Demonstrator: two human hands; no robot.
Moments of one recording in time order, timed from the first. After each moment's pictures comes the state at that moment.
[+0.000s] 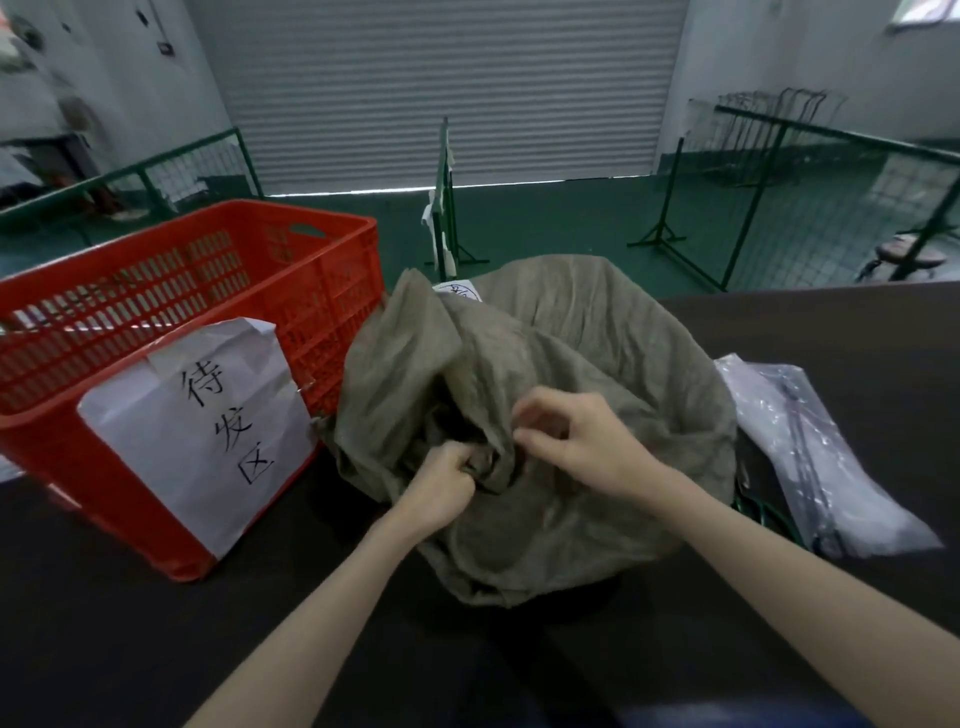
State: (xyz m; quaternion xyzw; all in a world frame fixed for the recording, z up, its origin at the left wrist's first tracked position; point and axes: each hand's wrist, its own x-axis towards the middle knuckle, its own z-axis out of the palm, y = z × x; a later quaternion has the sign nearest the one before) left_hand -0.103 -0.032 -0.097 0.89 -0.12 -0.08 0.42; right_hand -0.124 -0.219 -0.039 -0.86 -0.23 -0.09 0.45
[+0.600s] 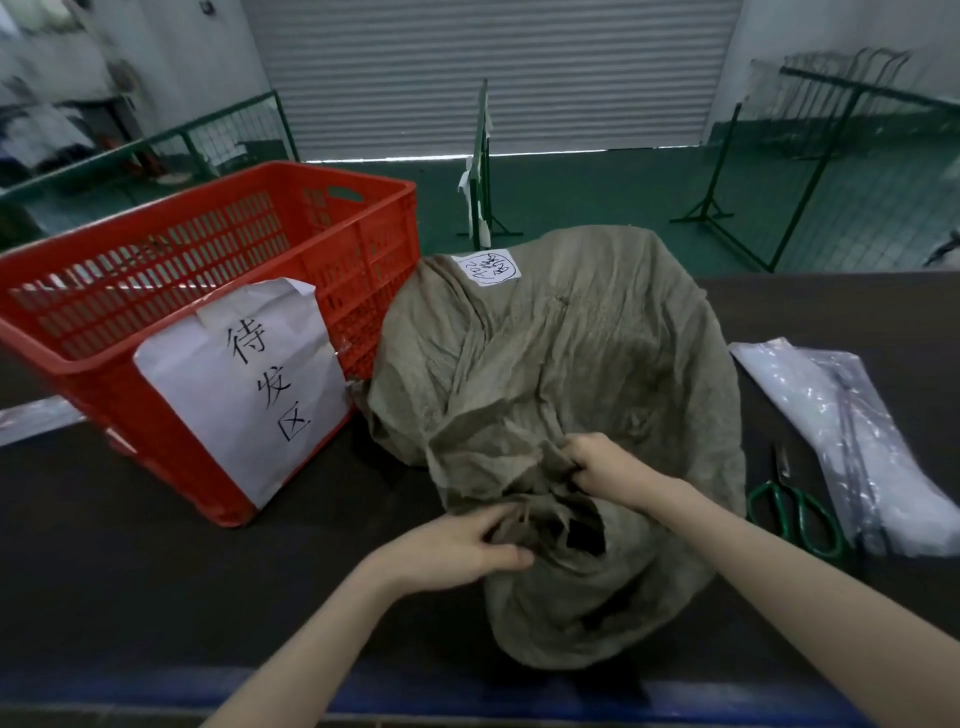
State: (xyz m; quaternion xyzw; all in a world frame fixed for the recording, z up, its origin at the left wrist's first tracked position) left_hand -0.179 -0.007 -0.082 0.81 -0.15 -0.34 0.45; right_hand -0.098 -0.228 -0.127 -0.95 -0.19 0.17 0.21
